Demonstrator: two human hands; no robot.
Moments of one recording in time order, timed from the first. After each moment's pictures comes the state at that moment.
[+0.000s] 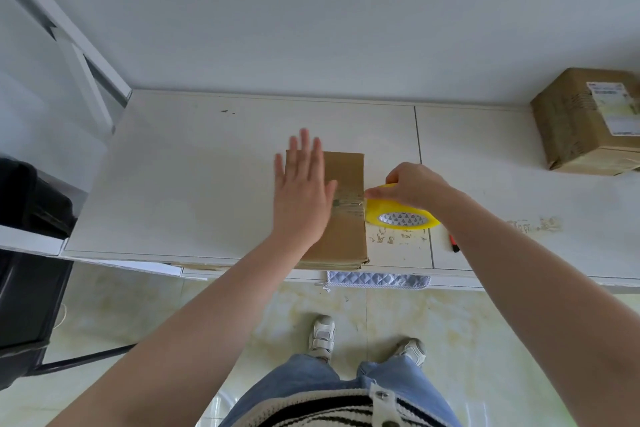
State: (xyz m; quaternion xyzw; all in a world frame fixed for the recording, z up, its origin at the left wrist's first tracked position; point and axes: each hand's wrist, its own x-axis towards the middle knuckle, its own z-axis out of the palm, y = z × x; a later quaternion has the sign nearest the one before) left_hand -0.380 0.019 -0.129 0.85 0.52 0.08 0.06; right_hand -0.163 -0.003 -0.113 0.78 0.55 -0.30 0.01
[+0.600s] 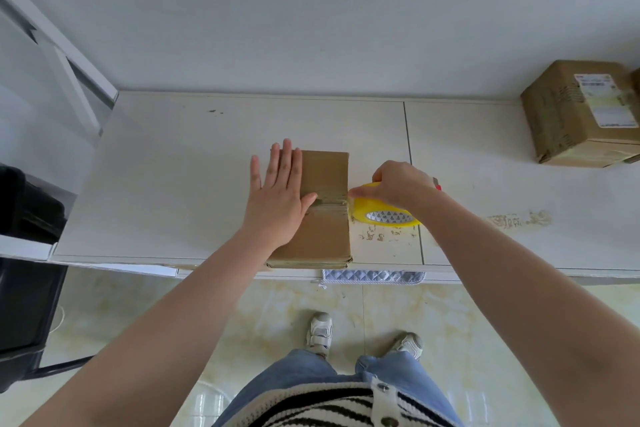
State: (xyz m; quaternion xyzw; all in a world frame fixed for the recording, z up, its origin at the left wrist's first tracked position) left_hand -0.403 0.028 -0.137 0.87 0.49 -0.06 0.00; right_hand -0.167 -0.004 -0.116 0.80 0.54 -0.27 0.02
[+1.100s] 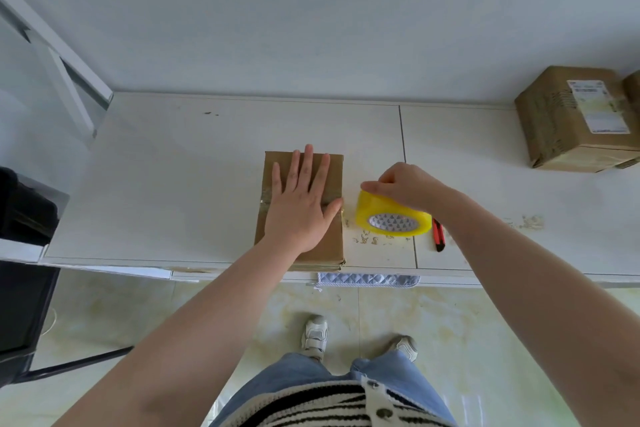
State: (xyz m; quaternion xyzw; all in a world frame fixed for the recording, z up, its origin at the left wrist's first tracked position) left_hand -0.363 0.014 -0.151 0.88 0.48 0.01 0.05; right_hand -0.138 -0.011 -0.111 0.75 0.55 -0.35 -0.05
